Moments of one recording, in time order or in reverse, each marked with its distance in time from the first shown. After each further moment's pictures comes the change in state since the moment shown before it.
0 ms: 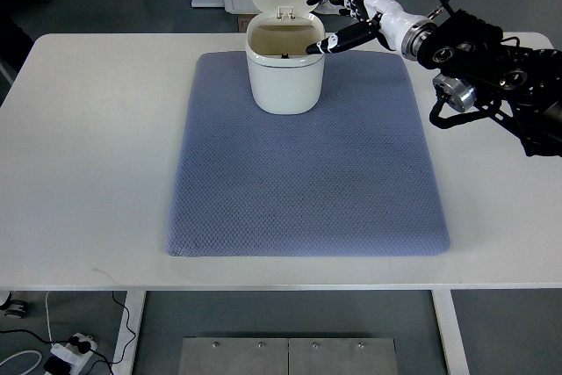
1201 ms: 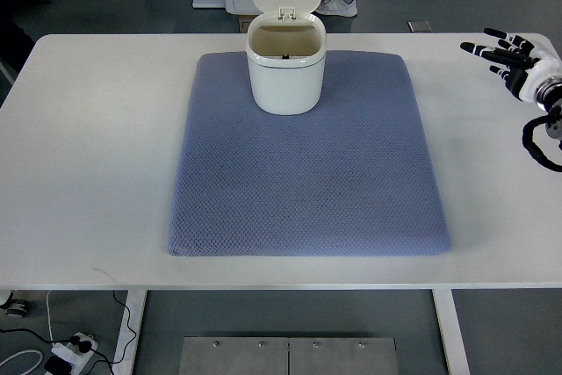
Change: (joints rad) left arm -0.001 0.000 0.000 0.000 0.000 0.000 0.000; right arm -0.379 -0.118 0.589 -0.253 0.270 -0.009 -0.190
